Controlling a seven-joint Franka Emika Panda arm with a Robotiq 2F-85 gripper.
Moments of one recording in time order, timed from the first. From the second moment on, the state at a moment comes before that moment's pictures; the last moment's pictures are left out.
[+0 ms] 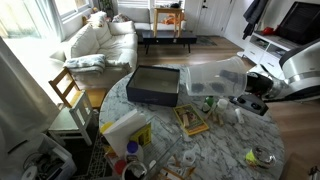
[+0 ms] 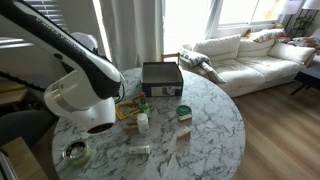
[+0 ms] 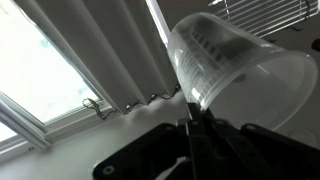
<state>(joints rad) -0.26 0.04 -0.27 -2.59 1.80 1.30 -2.18</state>
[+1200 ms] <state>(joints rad) -0.27 0.24 -0.27 -2.53 1.97 0.92 -2.58</state>
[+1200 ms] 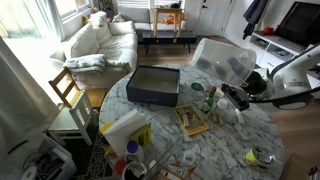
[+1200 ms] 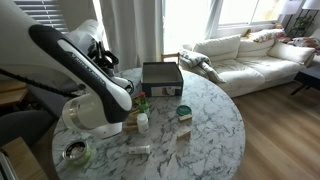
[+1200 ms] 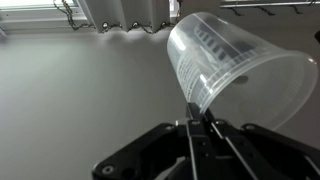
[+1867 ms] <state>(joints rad) -0.40 0.28 -0.06 -2.52 2.12 0.82 -2.58</state>
